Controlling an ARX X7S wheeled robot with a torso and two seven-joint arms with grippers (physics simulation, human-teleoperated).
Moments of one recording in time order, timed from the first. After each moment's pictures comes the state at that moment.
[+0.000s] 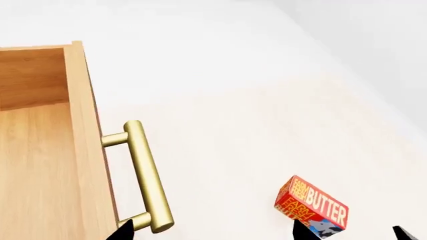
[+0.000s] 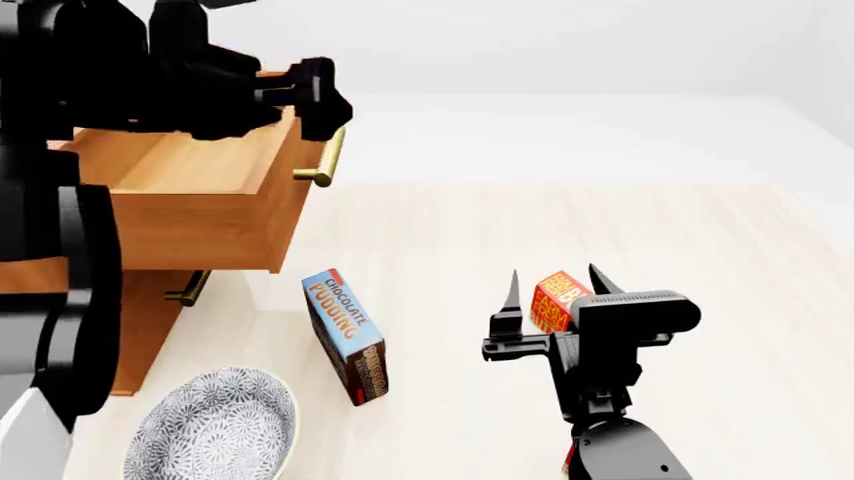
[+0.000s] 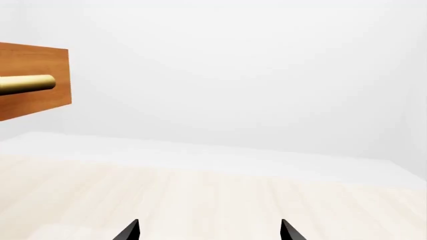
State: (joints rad) left arm -1.63 -0.21 0.20 -0.63 -0.23 -1.52 0.53; right arm 0.29 0.29 -0.33 -0.20 0.27 0.28 0.33
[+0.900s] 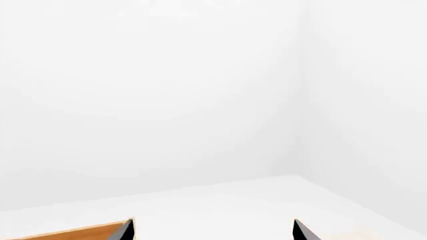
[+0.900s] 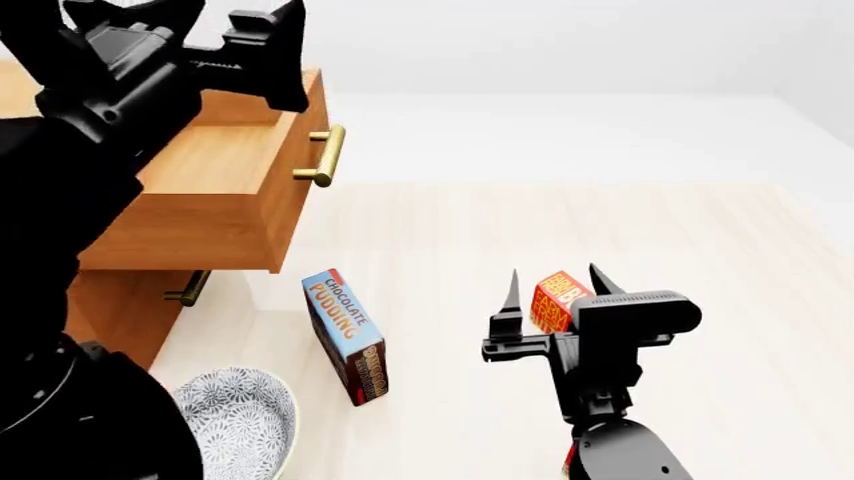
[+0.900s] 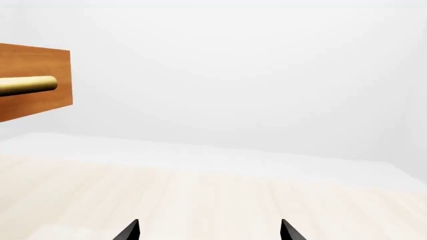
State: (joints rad) left arm -1.15 -0.15 -0.17 0.42 -0.28 -1.38 0.30; right arm 0.29 0.30 -0.35 -0.21 0.27 0.28 0.34
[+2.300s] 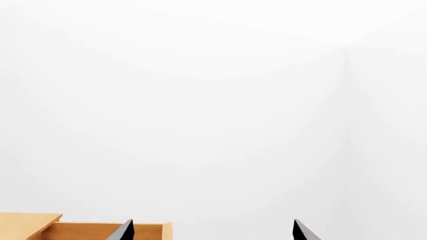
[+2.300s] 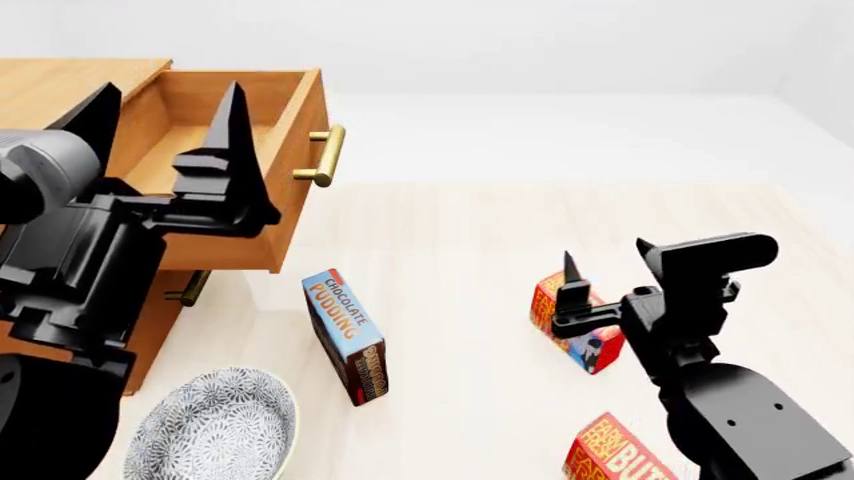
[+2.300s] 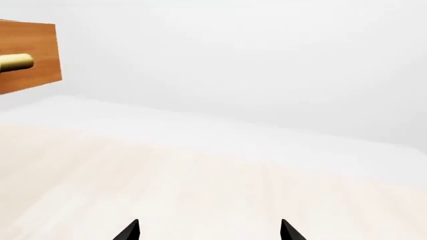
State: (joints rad) left arm -0.67 -0.06 -0.32 0.95 -0.39 -1.21 0.11; right arm 0.42 0.53 -0.21 -0.21 0.53 0.52 0.13
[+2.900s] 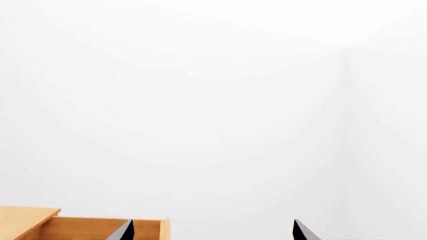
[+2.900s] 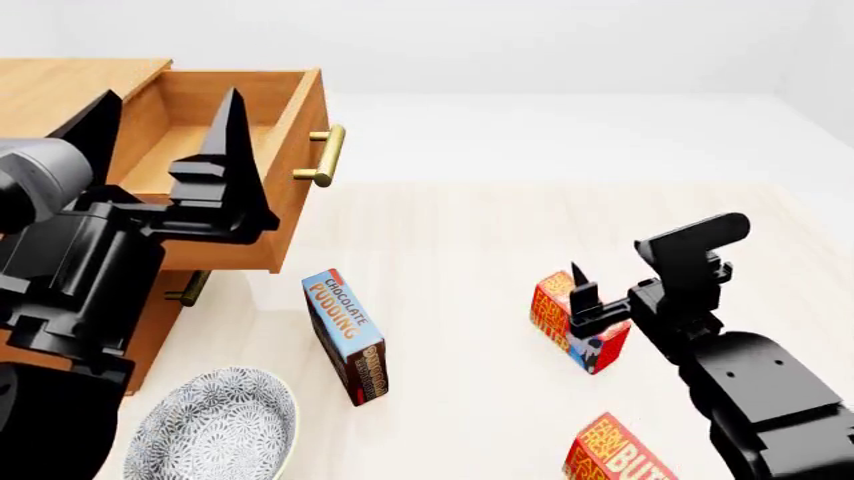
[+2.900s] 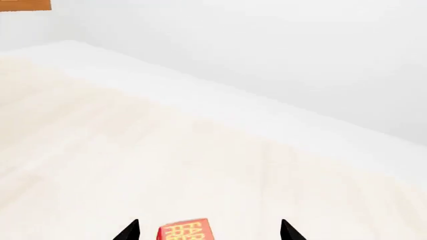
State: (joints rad) left arm -0.65 -0.07 -0.35 0.96 -0.48 -1.21 0.05; right arm 0.59 0.58 -0.33 0.12 0.45 0.46 -0.10
